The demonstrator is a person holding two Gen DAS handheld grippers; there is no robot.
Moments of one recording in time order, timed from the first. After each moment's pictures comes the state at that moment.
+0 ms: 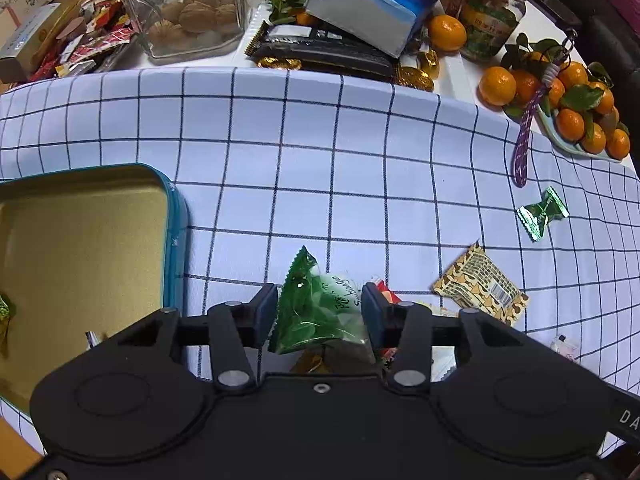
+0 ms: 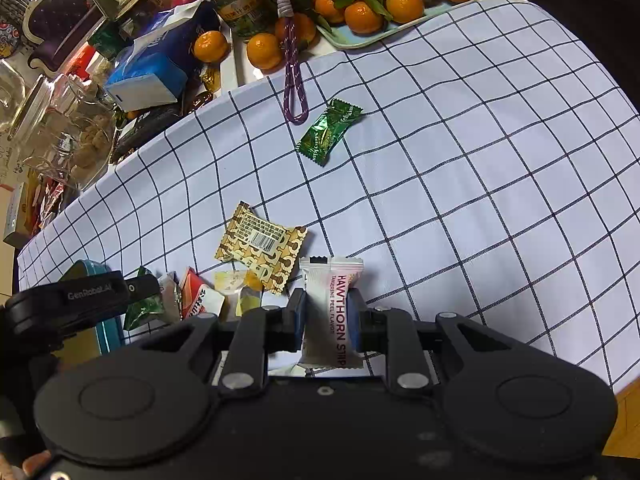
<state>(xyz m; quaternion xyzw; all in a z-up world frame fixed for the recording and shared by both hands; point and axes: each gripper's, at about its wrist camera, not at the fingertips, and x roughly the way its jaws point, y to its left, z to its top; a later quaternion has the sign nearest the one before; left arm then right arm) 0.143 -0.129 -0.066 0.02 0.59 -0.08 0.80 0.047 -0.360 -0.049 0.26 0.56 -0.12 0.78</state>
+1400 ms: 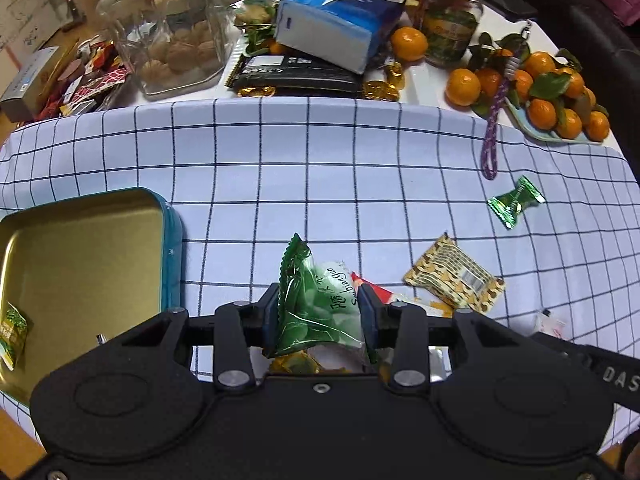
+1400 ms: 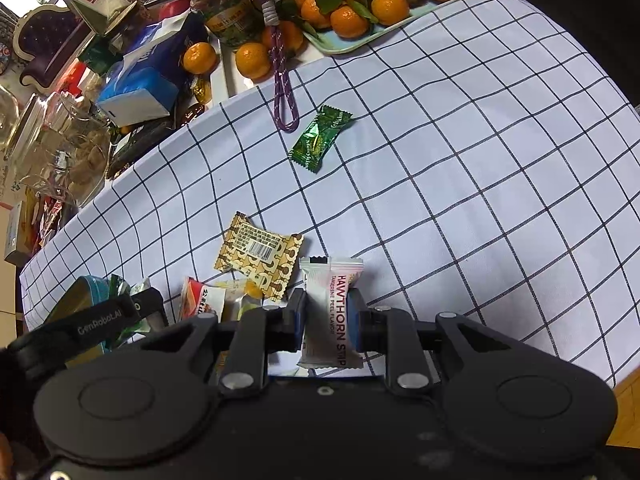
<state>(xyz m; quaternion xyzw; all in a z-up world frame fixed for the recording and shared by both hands) 0.121 -0.150 -0.042 0.06 0.55 -0.10 0.82 0.046 -0.362 -0.044 0.28 0.55 -0.13 0.78</state>
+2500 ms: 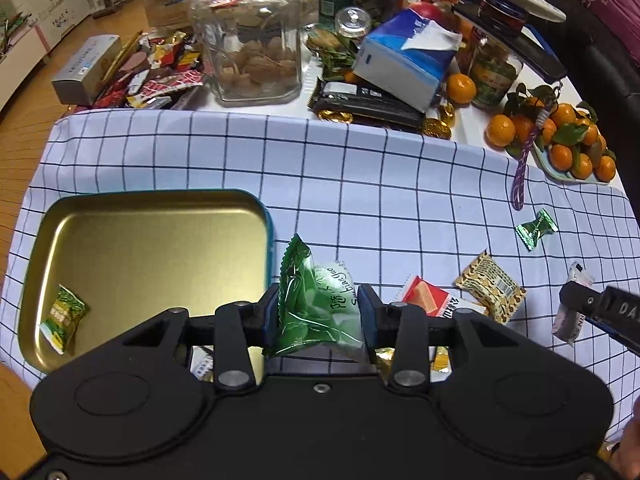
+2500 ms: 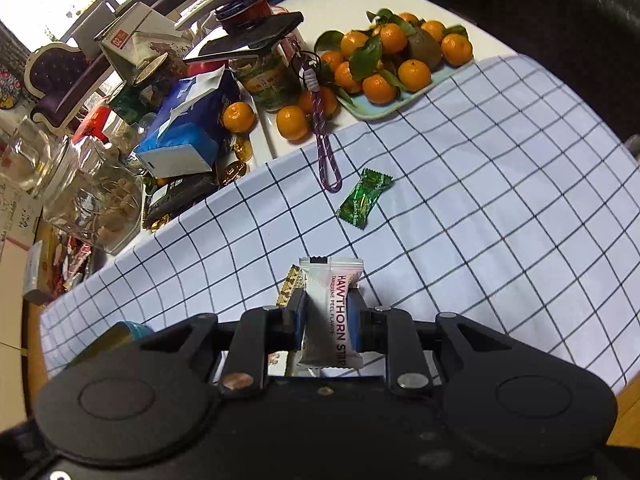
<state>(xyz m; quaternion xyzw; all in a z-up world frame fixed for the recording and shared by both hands) 0.115 -0.079 -0.001 0.02 0.54 -0.06 0.84 0.052 -0.333 -0.005 0.25 0.47 -0.16 0.83</state>
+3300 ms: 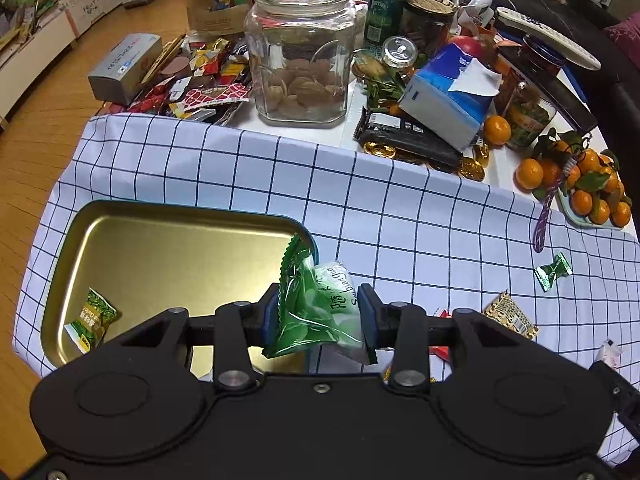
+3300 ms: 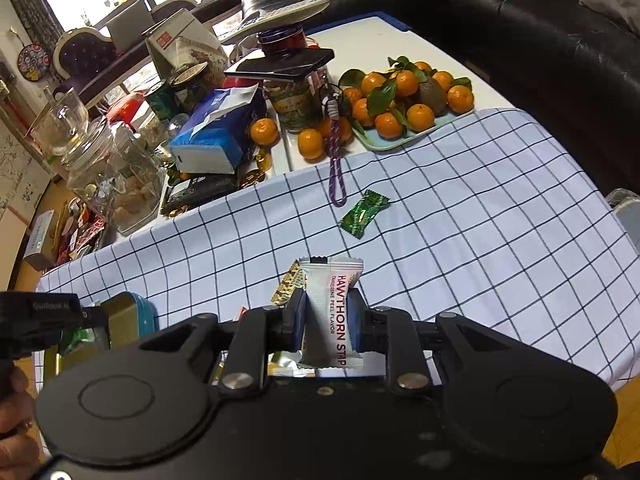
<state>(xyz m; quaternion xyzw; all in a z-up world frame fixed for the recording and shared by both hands) 0.132 -0.049 0.013 -0.01 0.53 -0.03 0.84 0.014 -0.315 0.027 0.21 0.45 -0.13 0.86</state>
